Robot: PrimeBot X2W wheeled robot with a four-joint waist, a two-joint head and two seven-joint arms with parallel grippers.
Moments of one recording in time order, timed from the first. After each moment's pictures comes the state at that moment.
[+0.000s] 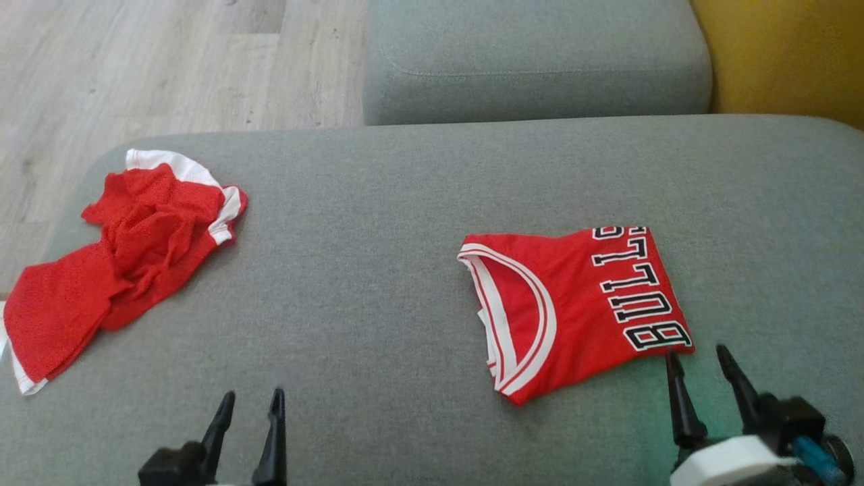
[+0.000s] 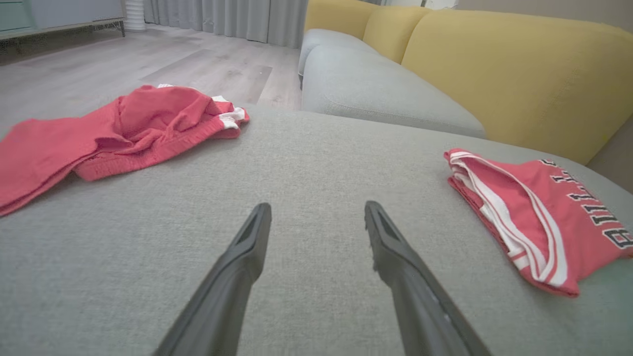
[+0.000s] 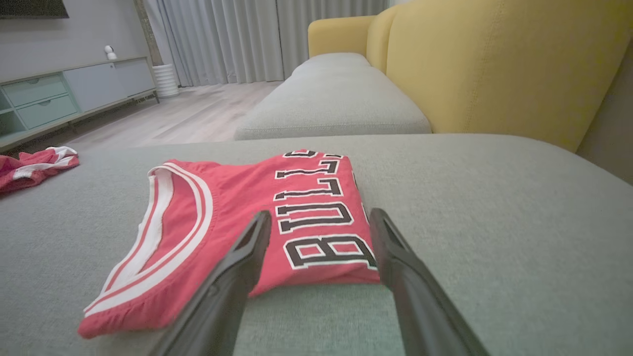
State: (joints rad) left arm 0.23 0.06 -0.14 0.17 -0.22 -0.03 -0.25; right arm 0.08 -0.08 0.00 0.36 0.10 0.13 -0.25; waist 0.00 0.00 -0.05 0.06
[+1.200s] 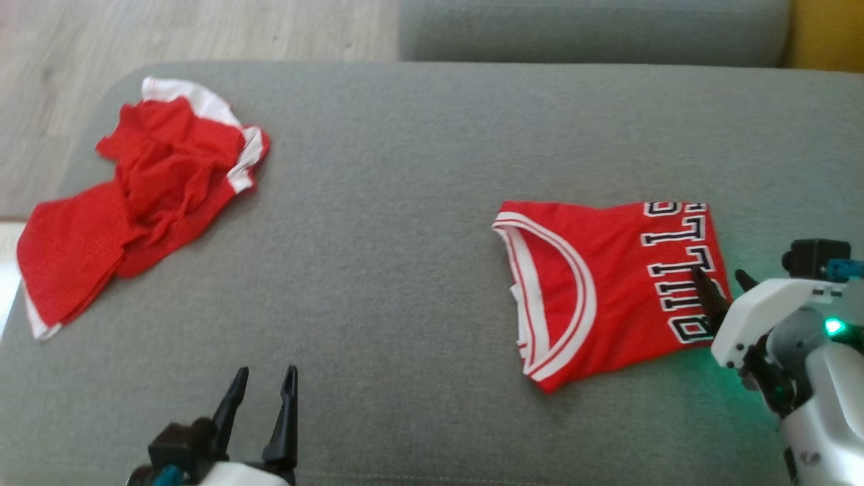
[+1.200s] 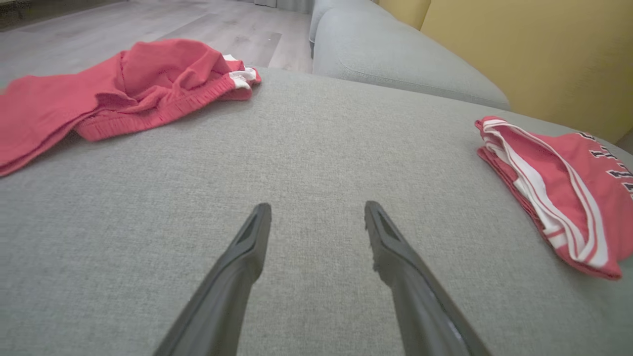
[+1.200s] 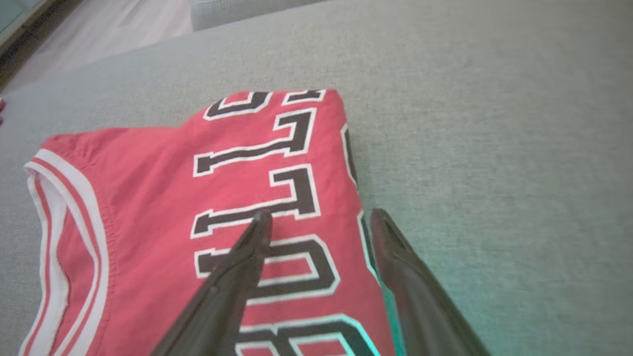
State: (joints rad) left arm 0.17 0.05 -0.16 0.18 -0.21 -0.06 -0.25; right arm -0.31 -0.24 0.02 0.58 0.39 0.13 0.33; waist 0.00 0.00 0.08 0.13
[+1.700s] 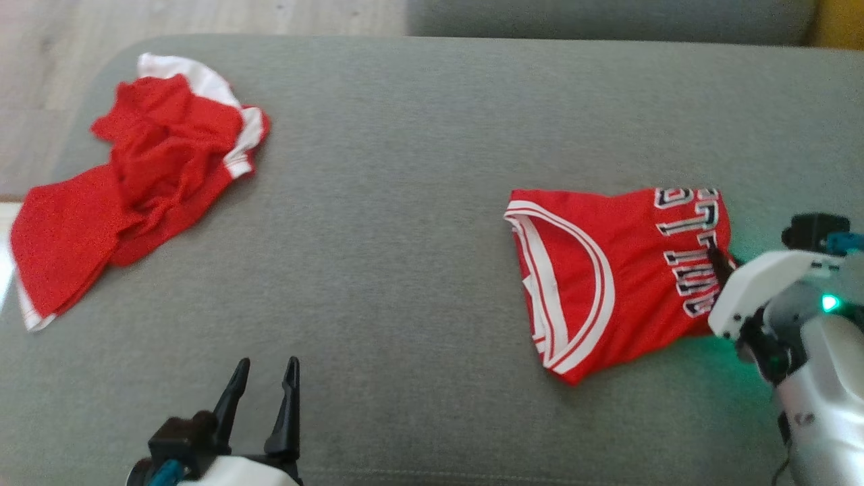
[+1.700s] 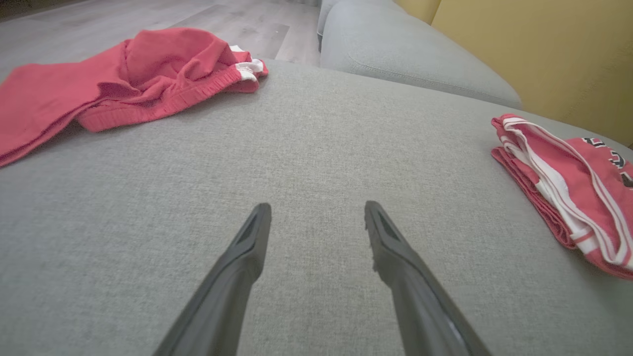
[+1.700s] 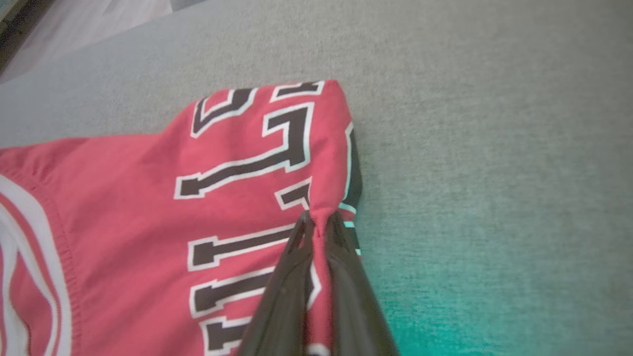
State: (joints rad) left arm 0.16 0.05 -0.17 0.16 -0.22 -0.04 -0.25; right arm -0.45 -0.24 0.03 0.77 0.41 0.13 0.30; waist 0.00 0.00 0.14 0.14
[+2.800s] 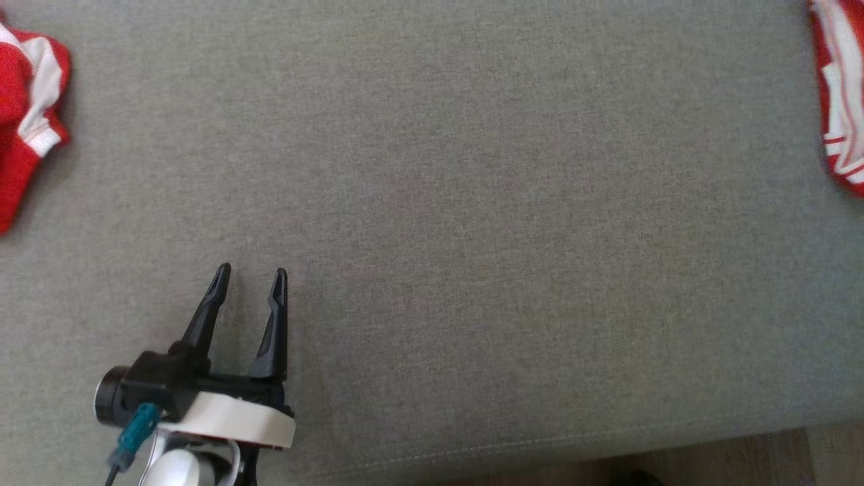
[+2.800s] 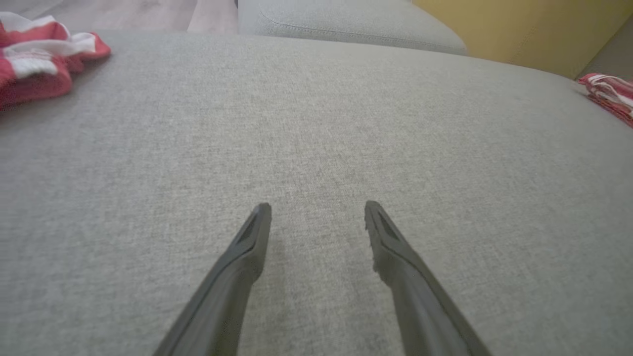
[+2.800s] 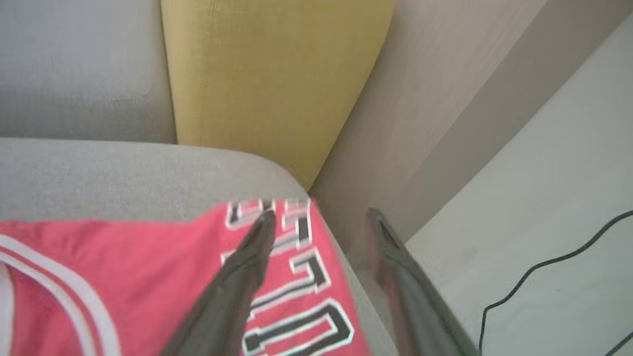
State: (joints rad) left arm 0.03 0.05 -0.12 0.03 -0.12 -0.09 -0.25; right arm -0.93 -0.47 -0.51 0.95 -0.34 0.13 -0.11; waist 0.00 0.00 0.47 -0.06
